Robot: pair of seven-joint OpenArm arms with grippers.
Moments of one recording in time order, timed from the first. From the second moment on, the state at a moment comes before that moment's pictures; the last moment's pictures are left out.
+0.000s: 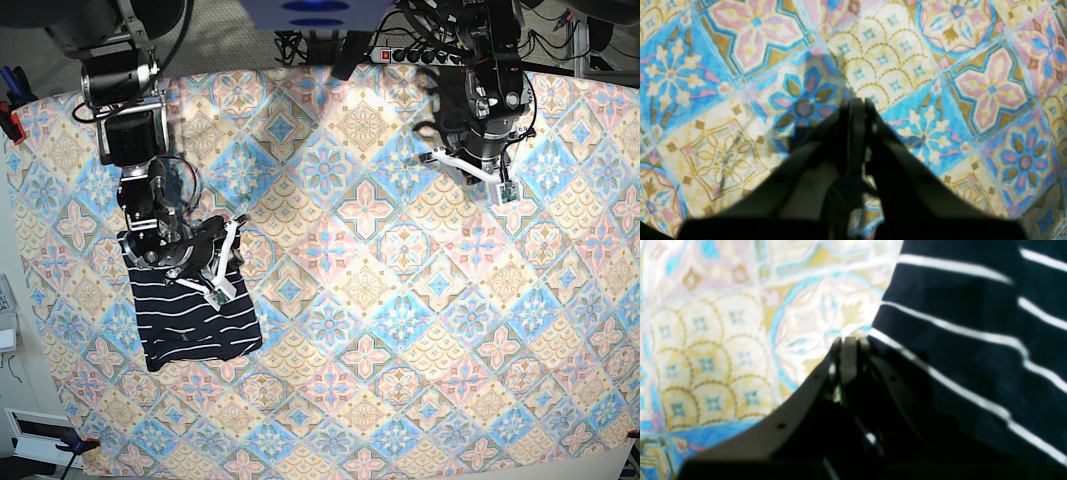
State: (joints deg) left arm 23.0 -1.4 -9.7 106.4 -10.6 5.3 43.4; right arm 18.8 11.6 -7.5 51.6 0.6 37.9 -28.4
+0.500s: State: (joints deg) left arm 27.9 -1.6 -9.5 107.6 -10.8 4.0 43.2; right arm -9.1 12.9 4.5 89.6 0.6 37.5 -37.3
